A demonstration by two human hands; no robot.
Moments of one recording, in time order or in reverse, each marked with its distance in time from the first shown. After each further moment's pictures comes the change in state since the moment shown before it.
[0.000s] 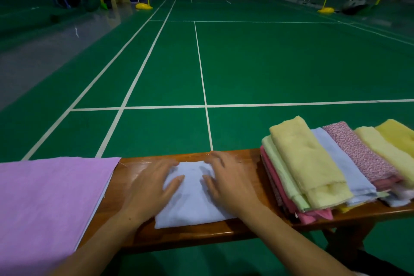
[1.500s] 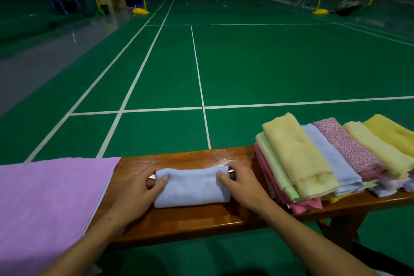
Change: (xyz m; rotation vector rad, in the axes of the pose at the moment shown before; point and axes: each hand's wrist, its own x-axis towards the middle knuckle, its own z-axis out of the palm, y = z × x) left_hand -0.029 -0.007 -0.016 -0.424 -0.038 -0.181; right_hand -0.029 0.023 -0.021 0.575 -0.091 0.351
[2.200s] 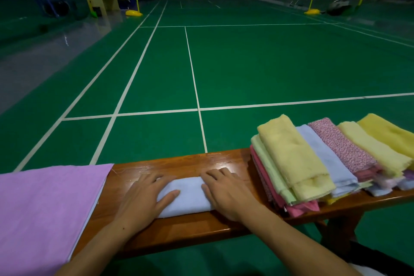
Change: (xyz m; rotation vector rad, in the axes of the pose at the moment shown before) left_hand 0.016 -0.011 0.022 0.546 -0.093 0.153; right_hand 0.007 -0.007 0.020 -0.774 -0.222 -0.257
